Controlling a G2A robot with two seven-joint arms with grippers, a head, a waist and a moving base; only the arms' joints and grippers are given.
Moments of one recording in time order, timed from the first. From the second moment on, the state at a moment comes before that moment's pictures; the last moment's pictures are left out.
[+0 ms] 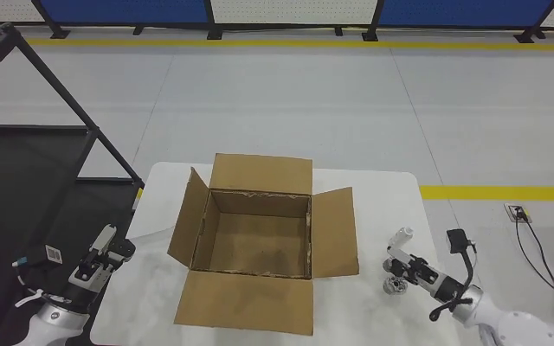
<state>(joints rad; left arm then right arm) 1.60 -1.10 -1.93 -1.87 -0.30 -0.19 -0.46 -1.47 -1.08 1.75 -1.78 0.07 -0.06 0.79</state>
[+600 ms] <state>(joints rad) 1.60 -1.10 -1.93 -1.87 -0.30 -0.19 -0.46 -1.38 -1.05 1.71 -1.53 -0.16 0.16 0.87</state>
